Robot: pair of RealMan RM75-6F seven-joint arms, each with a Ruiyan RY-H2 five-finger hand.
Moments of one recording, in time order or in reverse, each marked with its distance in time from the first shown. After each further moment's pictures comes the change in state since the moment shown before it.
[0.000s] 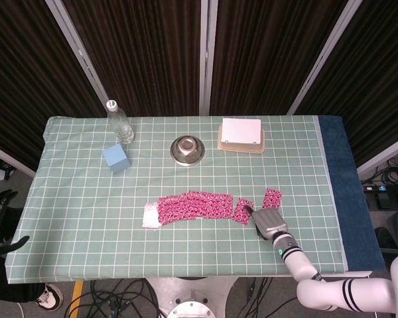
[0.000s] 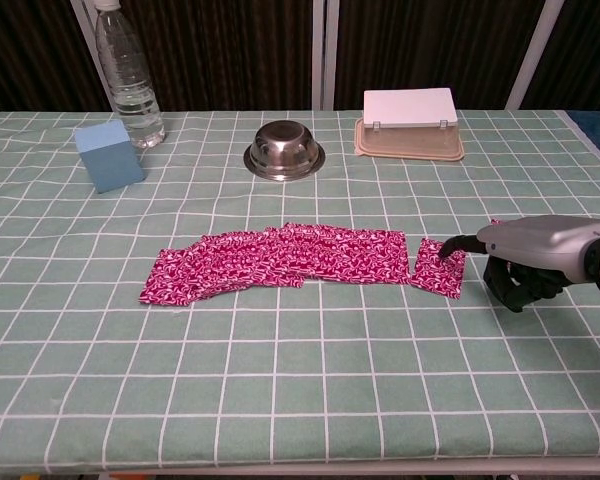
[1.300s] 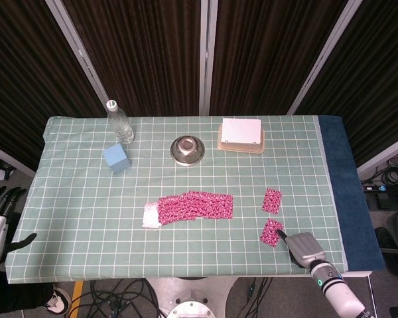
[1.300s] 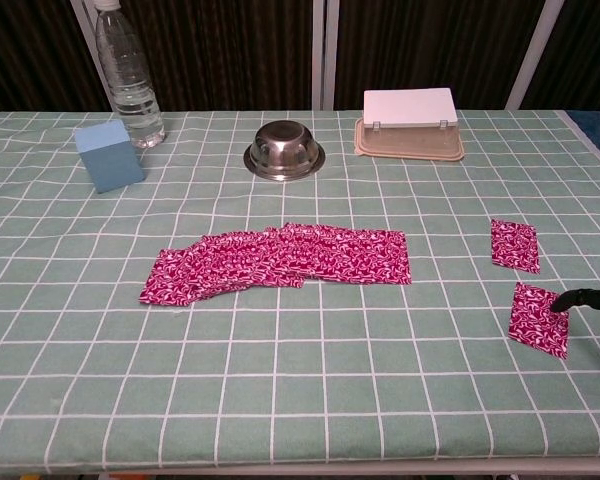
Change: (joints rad) left arm -0.018 -0.003 -0.006 -0.050 0.003 -0.017 0.066; right arm -0.214 0.255 -0.204 -0.177 -0.326 0.074 0.140
